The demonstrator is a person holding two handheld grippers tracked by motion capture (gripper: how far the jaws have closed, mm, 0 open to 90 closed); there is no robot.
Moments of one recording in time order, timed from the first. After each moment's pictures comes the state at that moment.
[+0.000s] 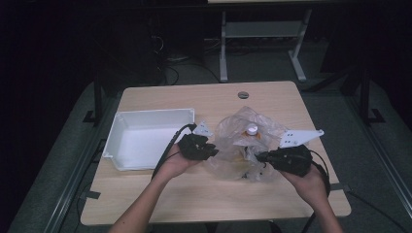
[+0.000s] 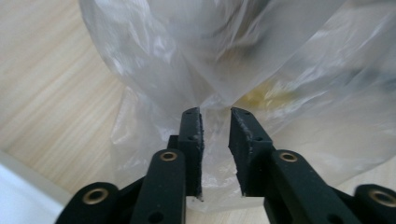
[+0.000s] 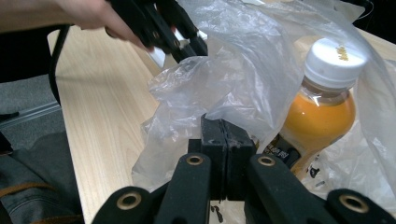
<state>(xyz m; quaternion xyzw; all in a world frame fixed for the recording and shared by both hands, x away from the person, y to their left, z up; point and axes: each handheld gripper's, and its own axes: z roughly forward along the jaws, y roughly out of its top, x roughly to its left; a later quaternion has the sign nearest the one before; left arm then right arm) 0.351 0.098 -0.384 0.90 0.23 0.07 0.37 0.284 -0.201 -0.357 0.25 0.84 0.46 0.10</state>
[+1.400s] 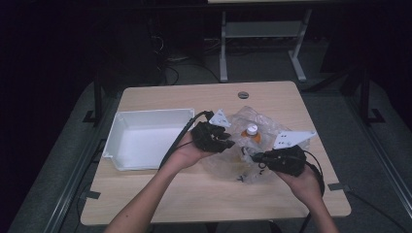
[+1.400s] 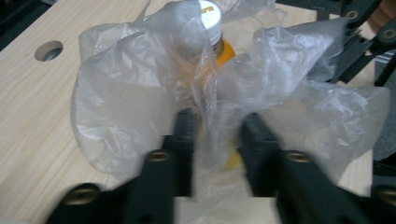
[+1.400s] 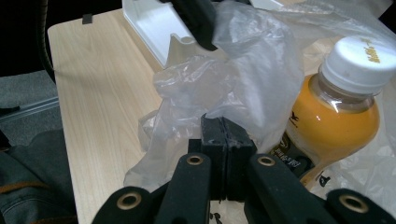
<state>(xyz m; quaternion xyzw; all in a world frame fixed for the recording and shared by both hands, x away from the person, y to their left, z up) 0.341 0.054 -0.328 0.91 0.17 0.10 0.38 0.288 -0.192 -0.364 0.24 0.85 0.46 0.10</state>
